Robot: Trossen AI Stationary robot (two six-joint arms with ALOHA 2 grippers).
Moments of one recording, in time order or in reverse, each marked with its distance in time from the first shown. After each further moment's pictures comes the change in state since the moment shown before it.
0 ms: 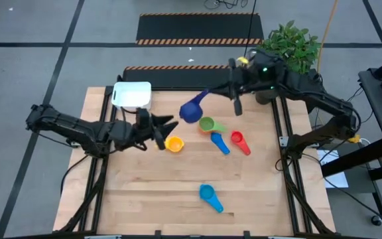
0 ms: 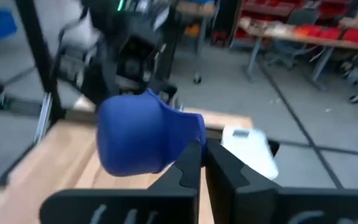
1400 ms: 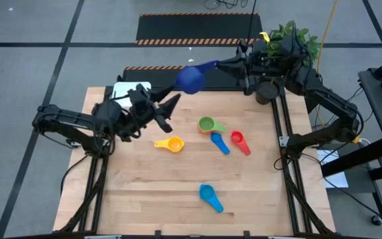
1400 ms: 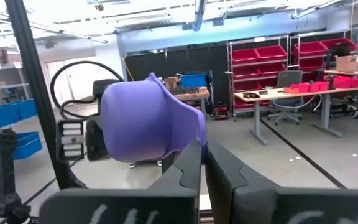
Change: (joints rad) left arm 0.060 0.129 0.305 0.275 -0.022 0.571; right arm -0.130 -0.031 0.000 0.371 -0.132 0.413
